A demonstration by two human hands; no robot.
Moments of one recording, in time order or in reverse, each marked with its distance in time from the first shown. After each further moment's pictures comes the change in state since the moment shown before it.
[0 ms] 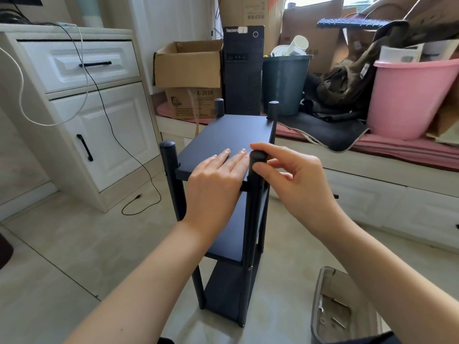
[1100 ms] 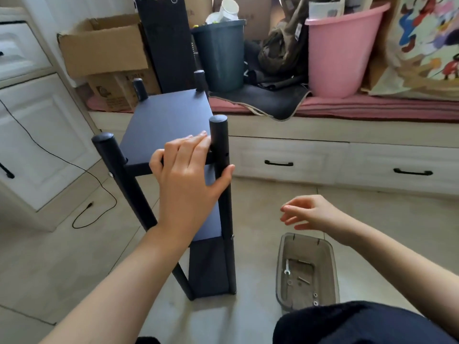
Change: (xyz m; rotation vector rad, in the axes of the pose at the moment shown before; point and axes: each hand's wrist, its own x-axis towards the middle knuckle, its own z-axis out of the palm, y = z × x) left_hand 0.009 0.076 0.040 -0.210 0.111 -0.069; right_hand -0.093 0.149 -0.152 -0.105 -0.154 0.871
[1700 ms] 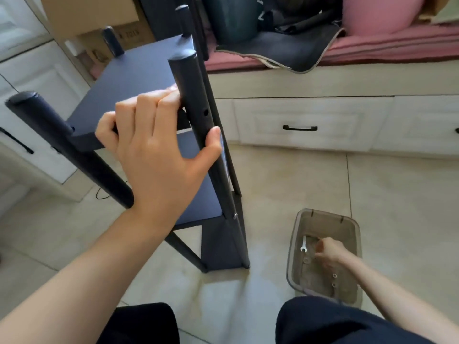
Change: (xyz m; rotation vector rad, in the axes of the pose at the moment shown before) left_hand 0.000 0.016 0.015 0.208 0.094 -0.021; right_hand 0.088 0.262 0.046 -0.620 -0.131 0.412
